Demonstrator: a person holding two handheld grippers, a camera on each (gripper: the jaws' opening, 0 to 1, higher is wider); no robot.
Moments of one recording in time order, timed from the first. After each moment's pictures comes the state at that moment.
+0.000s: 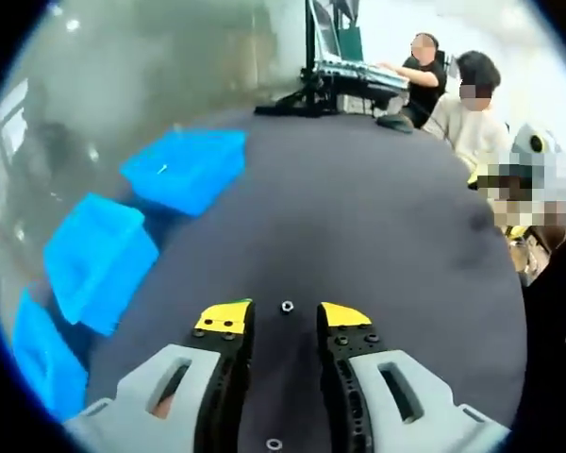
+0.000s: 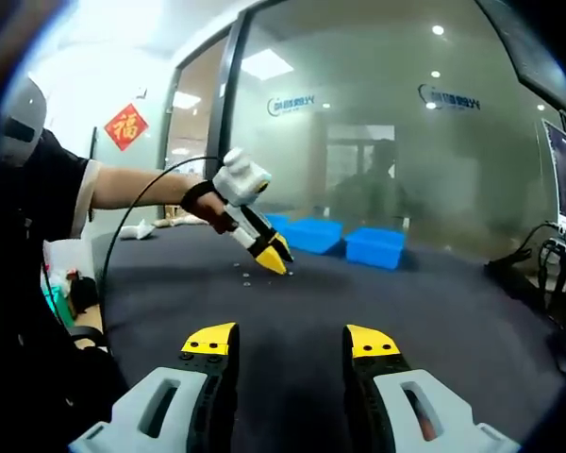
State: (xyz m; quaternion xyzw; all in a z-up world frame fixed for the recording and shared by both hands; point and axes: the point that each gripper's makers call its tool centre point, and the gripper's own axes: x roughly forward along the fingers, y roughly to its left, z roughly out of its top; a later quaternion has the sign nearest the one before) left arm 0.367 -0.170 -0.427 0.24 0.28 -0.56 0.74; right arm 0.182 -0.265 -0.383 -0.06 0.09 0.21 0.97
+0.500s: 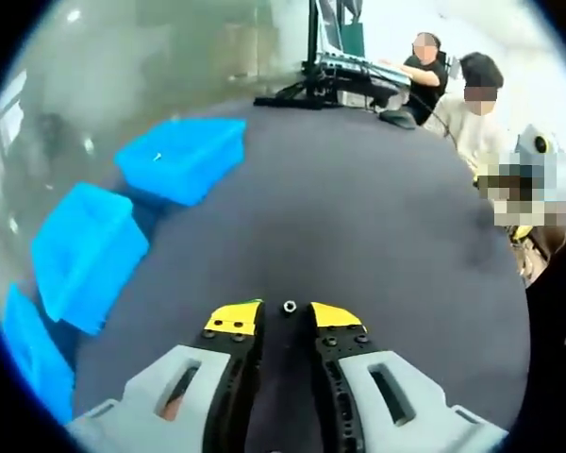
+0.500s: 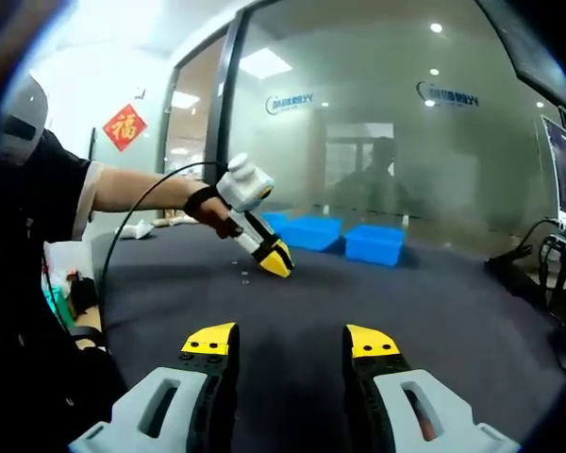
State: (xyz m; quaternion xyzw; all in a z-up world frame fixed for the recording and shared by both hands) left arm 0.369 -0.174 -0.436 0.22 0.29 -0.56 0.74; right arm 0.182 -0.262 -0.385 -0.06 0.10 0.21 0.97
